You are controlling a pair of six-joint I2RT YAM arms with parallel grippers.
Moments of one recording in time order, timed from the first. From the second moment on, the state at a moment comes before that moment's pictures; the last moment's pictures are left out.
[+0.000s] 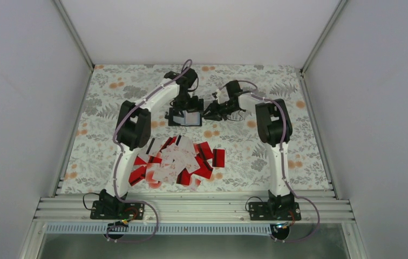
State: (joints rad) left arm -0.51 2.35 2.09 -1.11 0.27 -0.55; right arm 0.30 2.34 1.64 -0.49 -0.94 0.38
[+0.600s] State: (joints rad) left arm -0.48 2.20 1.84 -1.02 0.21 -0.32; right arm 0.32 2.25 1.57 -0.46 -1.03 0.45
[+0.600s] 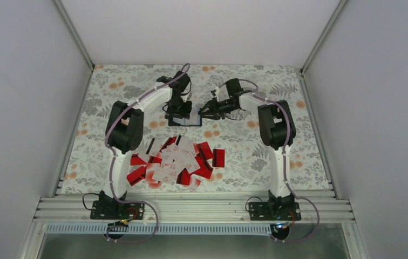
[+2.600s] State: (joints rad) left arm -0.42 2.25 1.76 -0.87 0.27 -0.20; right arm 0.35 2.39 1.73 -0.48 -1.00 0.51
